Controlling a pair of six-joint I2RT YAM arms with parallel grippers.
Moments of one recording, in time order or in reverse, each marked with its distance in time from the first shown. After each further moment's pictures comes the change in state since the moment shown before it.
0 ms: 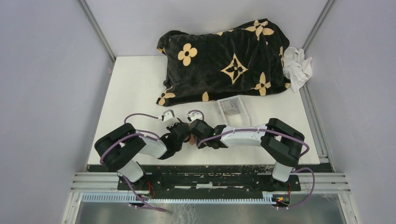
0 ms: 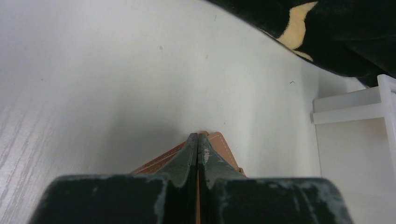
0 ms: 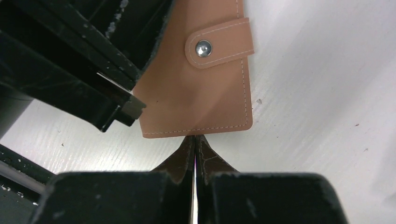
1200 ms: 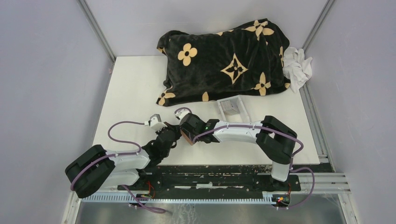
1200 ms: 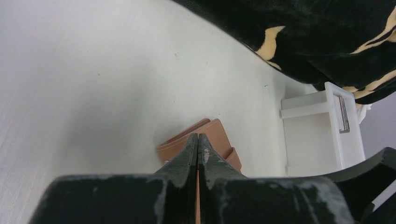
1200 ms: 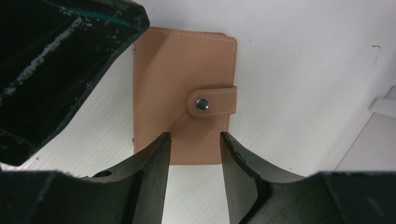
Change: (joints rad) left arm 0.040 -0.396 -0.188 -0.080 0.055 -0.027; right arm 0.004 0.067 0.188 -0.104 0.070 -0.320
